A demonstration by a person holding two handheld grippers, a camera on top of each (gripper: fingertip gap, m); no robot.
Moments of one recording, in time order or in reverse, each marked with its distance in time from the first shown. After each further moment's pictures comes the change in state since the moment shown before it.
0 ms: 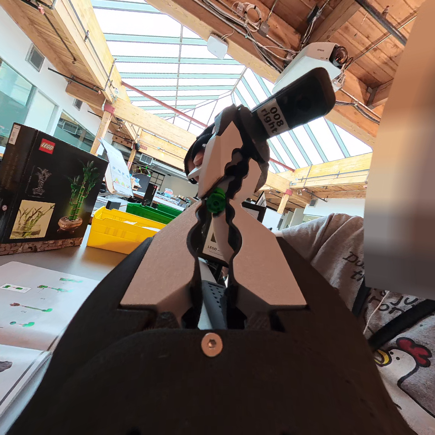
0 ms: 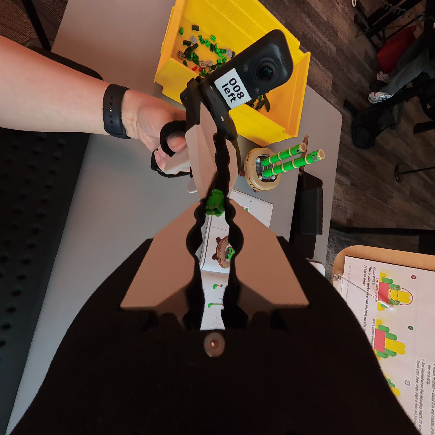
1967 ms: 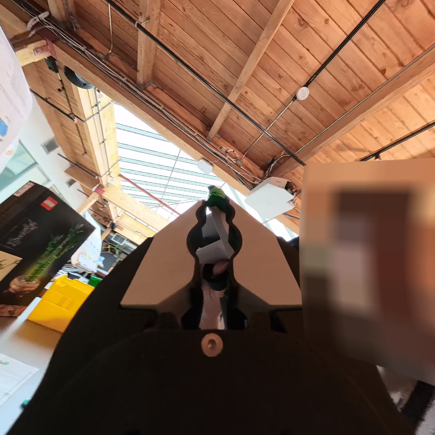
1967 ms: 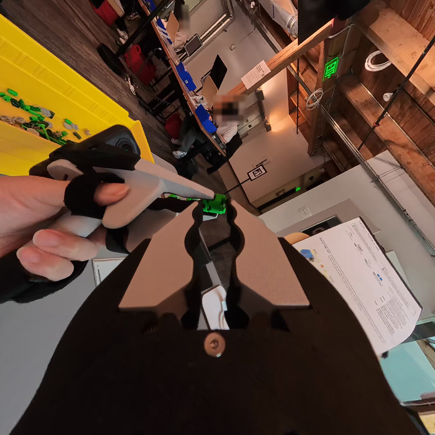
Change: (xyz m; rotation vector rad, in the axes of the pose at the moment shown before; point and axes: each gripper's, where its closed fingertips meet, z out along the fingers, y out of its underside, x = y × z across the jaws) left arm -0.014 -0.056 -0.030 0.487 0.051 -0.176; right arm 0.057 -0.035 0.012 0.244 0.853 -0.067
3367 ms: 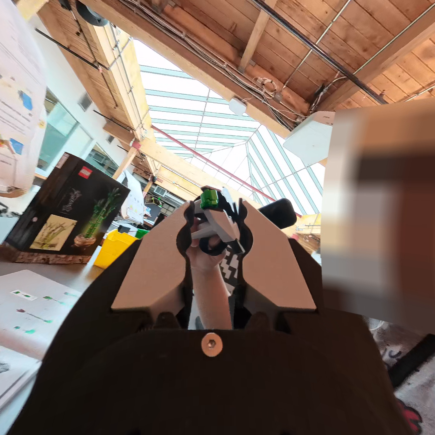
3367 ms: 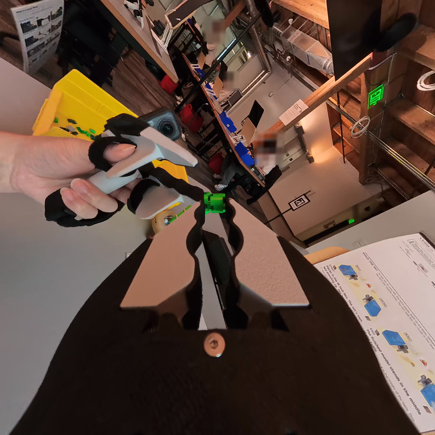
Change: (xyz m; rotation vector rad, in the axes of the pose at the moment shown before) left arm -0.001 0.024 0.003 -0.283 -0.137 0.122; right arm 0.006 0.019 -0.030 0.182 -0.195 0.114
